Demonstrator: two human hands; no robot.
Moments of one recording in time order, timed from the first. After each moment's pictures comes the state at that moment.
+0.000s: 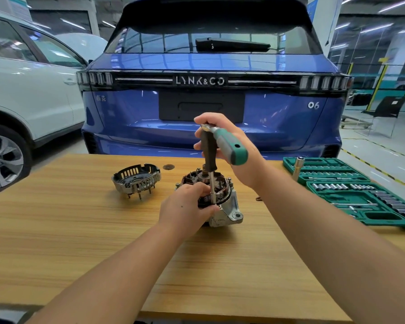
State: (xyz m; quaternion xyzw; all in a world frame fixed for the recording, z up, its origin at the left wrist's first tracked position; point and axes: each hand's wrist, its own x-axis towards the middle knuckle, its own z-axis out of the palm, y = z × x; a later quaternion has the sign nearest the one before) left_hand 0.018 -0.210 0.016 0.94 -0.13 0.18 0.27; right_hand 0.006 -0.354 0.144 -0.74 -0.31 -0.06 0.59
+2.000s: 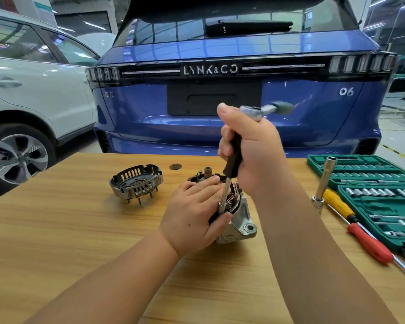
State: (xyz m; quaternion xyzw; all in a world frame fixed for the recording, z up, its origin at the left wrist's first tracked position) left_hand 0.055 -0.216 0.002 0.84 -0.35 0.39 0.12; right_hand 0.054 -0.362 0.120 -0.52 -0.22 -0.07 0.82
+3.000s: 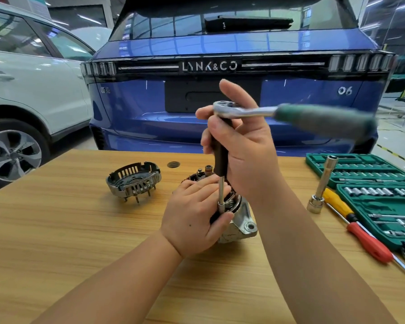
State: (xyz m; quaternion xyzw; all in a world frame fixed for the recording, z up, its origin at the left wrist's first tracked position) left_hand 0.058 -0.217 -0.003 0.85 -0.34 0.38 0.14; right_hand 0.048 -0.349 0.113 -0.52 -0.38 -0.12 0.76
